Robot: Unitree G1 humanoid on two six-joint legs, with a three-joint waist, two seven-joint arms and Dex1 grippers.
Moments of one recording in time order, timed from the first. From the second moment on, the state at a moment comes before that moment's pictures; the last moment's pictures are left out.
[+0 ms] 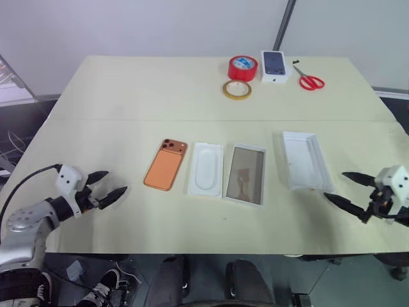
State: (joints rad) left arm 0.01 0.71 0.31 0.15 -0.41 0.13 -0.98; right arm 0.12 -0.89 -0.47 0.18 0.41 0.08 1.12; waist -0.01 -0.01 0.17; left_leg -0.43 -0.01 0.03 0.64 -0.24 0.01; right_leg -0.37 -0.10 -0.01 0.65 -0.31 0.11
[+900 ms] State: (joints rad) left arm -0.05 0.70 0.27 0.14 -0.38 0.12 -0.98; right arm 0.07 -0.88 -0.44 0.23 0.37 0.04 1.12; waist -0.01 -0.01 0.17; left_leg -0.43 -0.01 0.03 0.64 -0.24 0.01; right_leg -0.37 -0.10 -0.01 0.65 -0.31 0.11
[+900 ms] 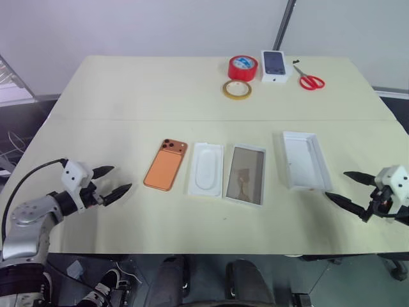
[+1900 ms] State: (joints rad) left arm -0.38 0.38 0.12 -0.24 -0.78 1.29 -0.50; right arm -0.17 -0.75 -0.14 -0.13 0.33 0.14 0.97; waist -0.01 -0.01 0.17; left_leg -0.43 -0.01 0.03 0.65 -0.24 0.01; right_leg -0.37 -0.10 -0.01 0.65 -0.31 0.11
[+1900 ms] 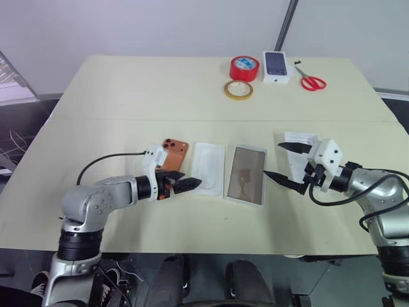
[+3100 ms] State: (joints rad) left arm -0.49 0.25 0.33 -0.11 -0.86 1.61 -0.37; right arm -0.05 -0.81 -0.05 -0.32 0.44 0.32 1.08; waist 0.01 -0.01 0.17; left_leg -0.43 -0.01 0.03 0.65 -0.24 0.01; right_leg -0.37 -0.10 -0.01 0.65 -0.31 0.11
